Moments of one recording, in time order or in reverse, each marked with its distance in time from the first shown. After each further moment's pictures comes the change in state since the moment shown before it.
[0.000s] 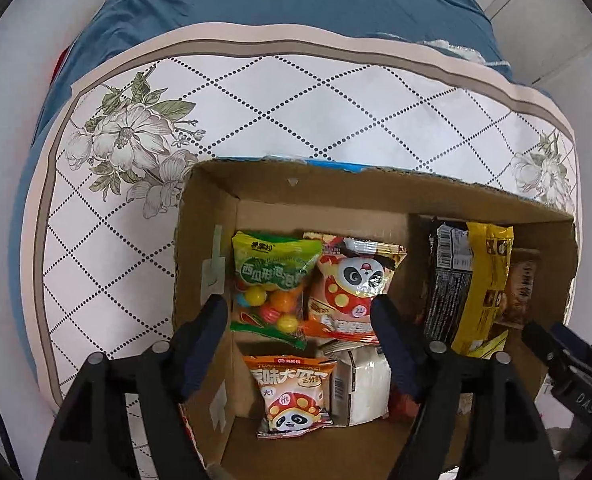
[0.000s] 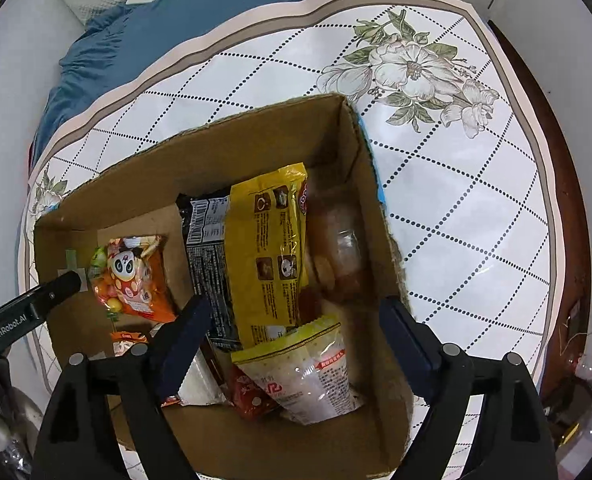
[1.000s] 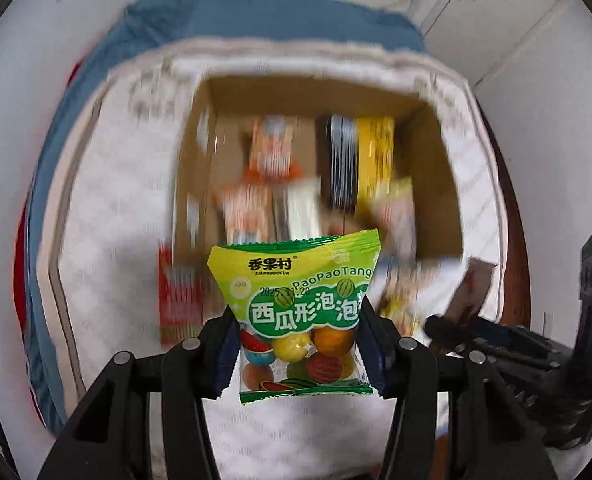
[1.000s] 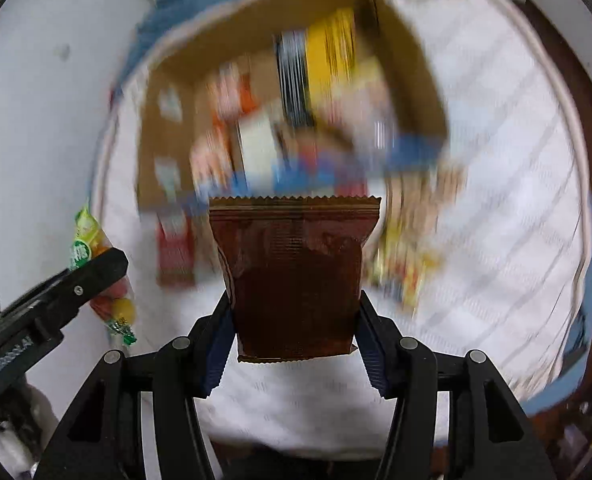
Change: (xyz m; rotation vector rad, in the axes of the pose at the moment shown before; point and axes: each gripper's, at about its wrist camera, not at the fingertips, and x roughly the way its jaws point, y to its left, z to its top) left arm -0.132 -0.043 -0.191 0.074 -0.190 -0.094; right arm -0.103 -0.015 -0.224 -0.050 0.001 0.258
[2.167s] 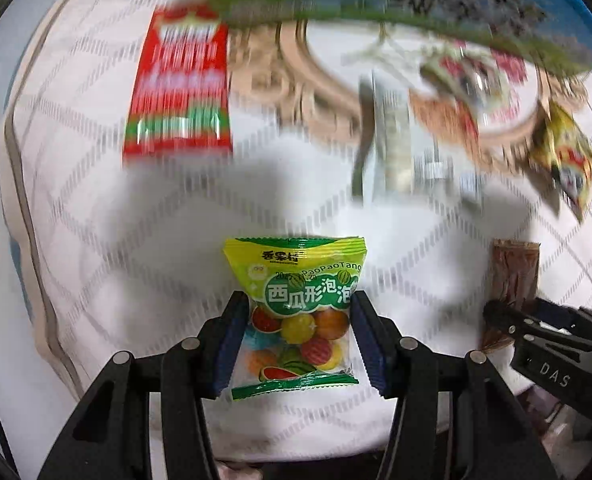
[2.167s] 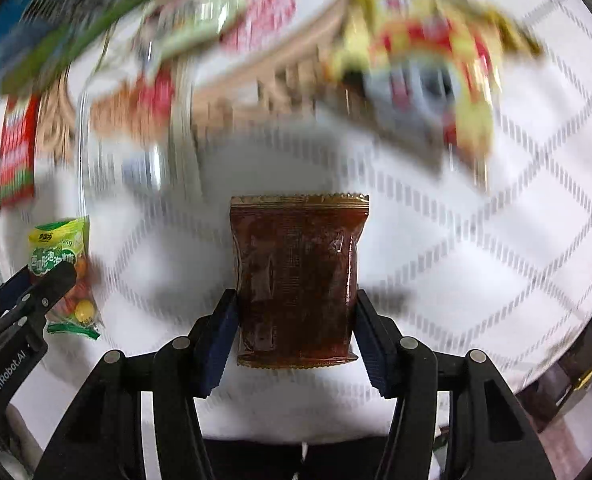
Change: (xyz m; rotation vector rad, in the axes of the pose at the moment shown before) left arm 0.167 0.062 -0.195 0.023 0.395 0.238; right arm 0.198 -0.044 -0.135 0.071 0.372 -0.194
